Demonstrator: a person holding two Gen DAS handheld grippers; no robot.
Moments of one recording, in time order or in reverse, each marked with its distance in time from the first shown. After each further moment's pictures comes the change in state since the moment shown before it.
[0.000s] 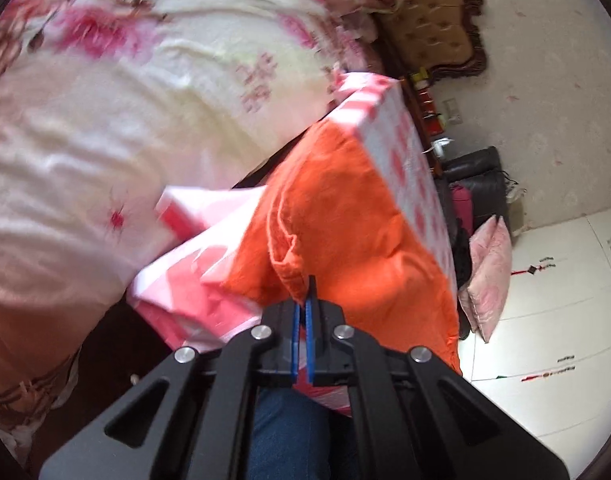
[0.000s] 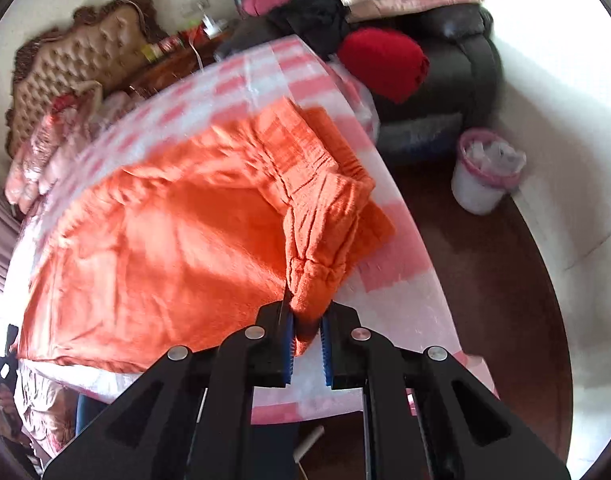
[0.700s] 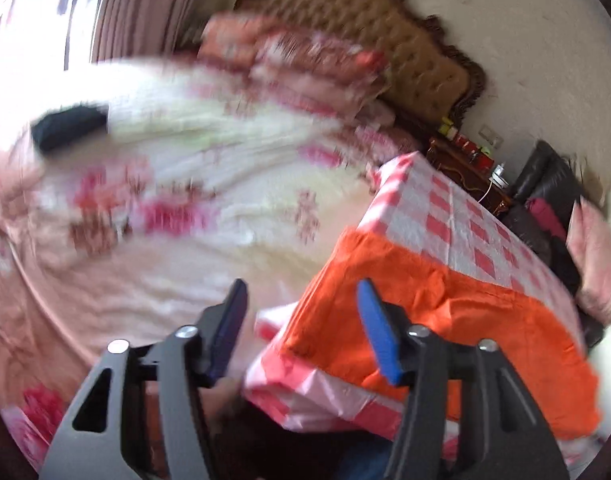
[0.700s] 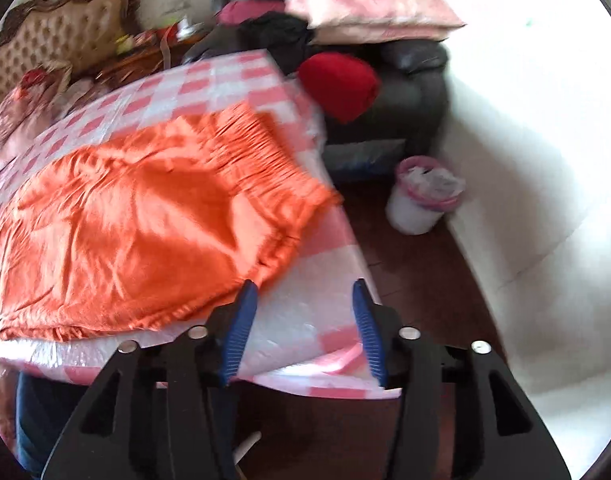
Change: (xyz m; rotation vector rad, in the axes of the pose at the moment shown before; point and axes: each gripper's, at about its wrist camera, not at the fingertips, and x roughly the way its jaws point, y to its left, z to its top) left arm -0.059 -0.099 -0.055 0.479 -0.521 0.456; right arm -0.039 0.002 -0.035 -0.078 -0.136 -0.284
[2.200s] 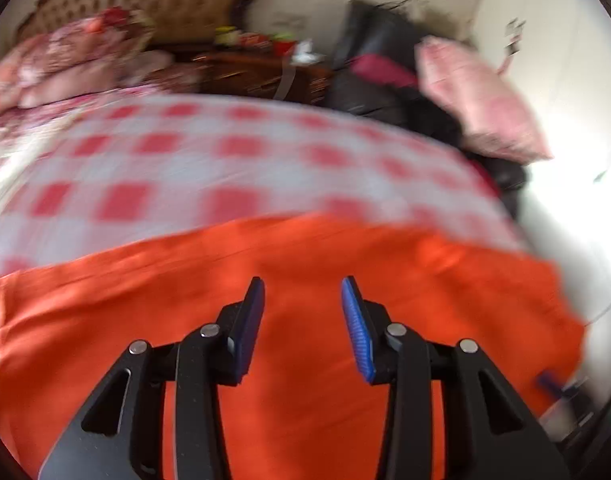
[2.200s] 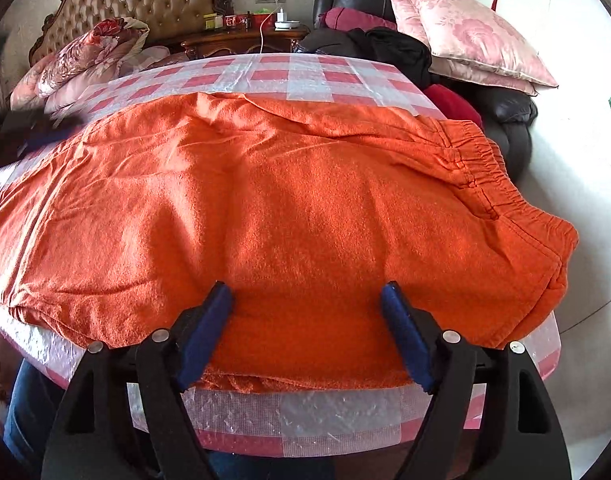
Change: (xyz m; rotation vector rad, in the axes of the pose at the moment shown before) left arm 0.111 -0.361 -0.072 0.430 0.267 -0.384; right arm 0.031 0.159 -0.016 -0.227 -0.046 0.158
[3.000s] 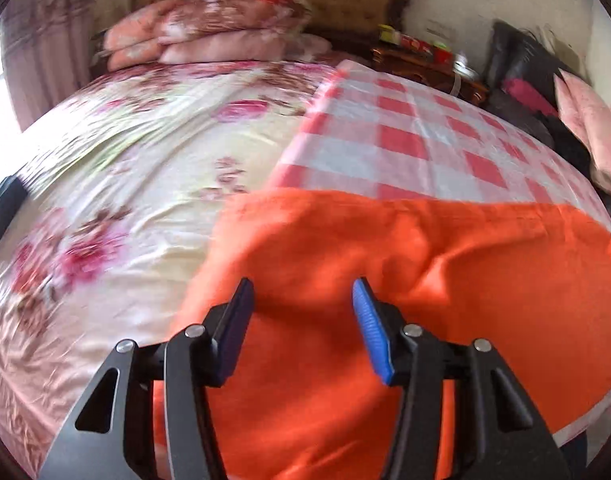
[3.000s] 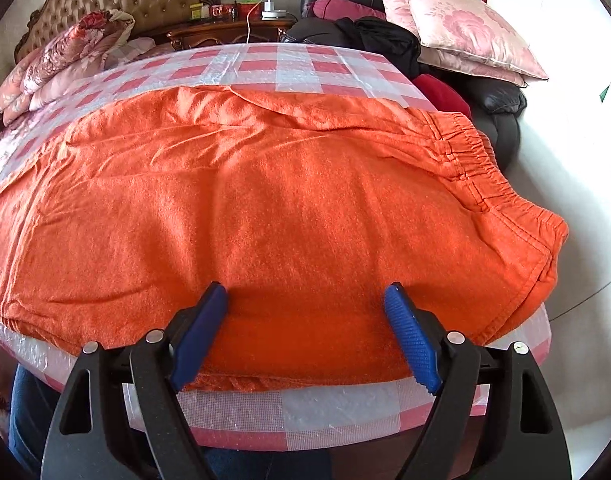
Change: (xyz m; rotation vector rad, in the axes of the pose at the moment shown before) left arm -0.099 0.270 -0.068 -0.208 -0.011 0.331; right arm 0.001 0.005 0.003 0.014 0.049 -0.059
